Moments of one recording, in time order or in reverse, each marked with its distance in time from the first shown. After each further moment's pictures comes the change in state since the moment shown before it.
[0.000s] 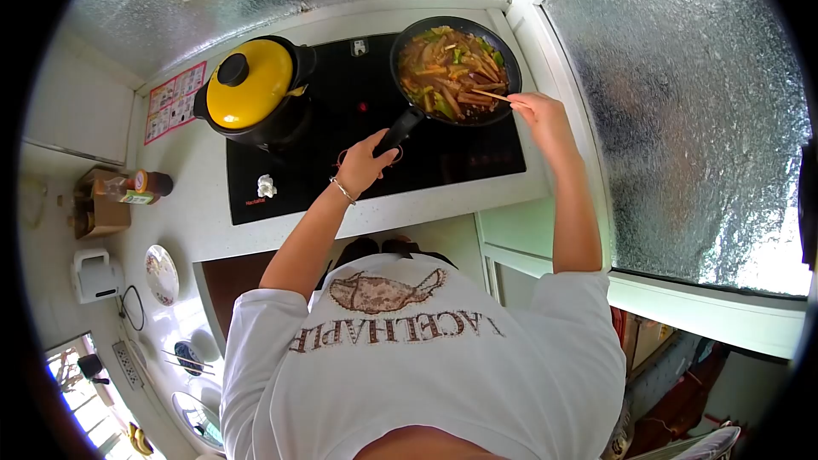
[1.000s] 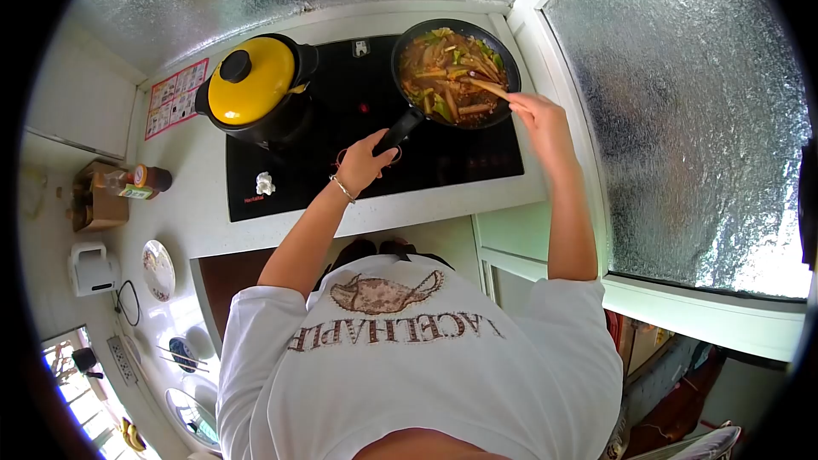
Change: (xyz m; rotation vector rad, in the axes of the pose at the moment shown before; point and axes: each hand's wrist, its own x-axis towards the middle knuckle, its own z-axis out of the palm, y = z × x) left_hand 0.001 0.002 0.000 0.010 0.004 -0.028; right_hand -0.002 -0.016 -0.002 0.030 0.065 0.022
